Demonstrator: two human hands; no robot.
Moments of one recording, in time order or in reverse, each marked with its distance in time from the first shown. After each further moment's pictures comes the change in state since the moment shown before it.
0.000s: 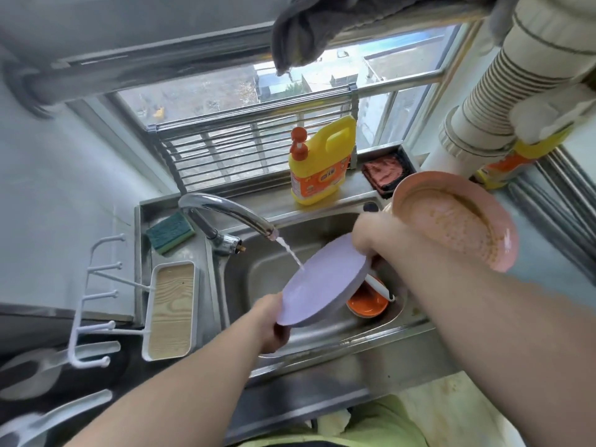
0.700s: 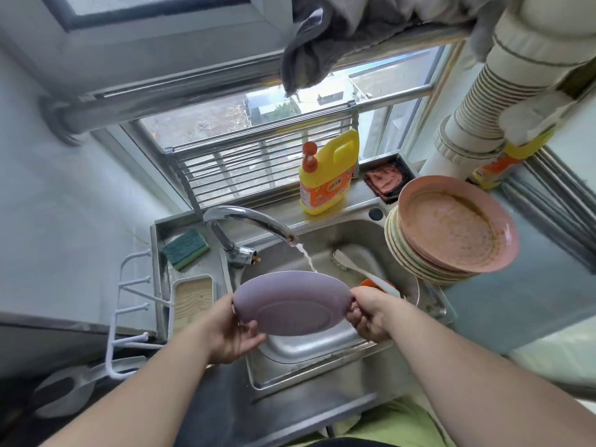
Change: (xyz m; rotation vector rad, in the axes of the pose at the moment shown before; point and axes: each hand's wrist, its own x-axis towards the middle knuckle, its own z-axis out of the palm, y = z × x) left_hand -0.006 0.071 -0.103 0.230 -0.220 0.016; right_hand -0.013 -0.015 0.143 1.419 -0.522 0.448
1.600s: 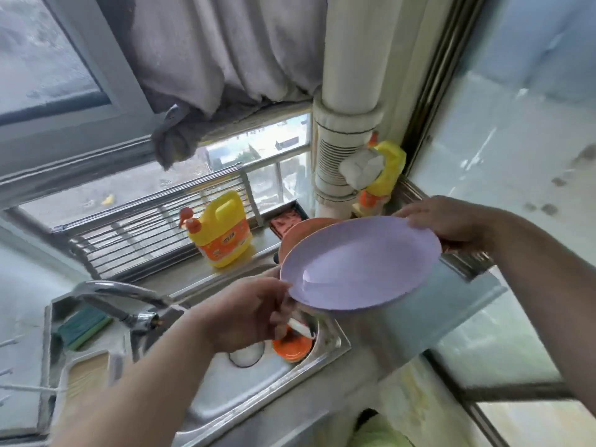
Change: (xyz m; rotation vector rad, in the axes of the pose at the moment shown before) left_hand -0.131 -0.036 0.298 0.561 -0.601 0.358; right_hand -0.227 -0.069 -0.342 -0.548 0.272 -0.907
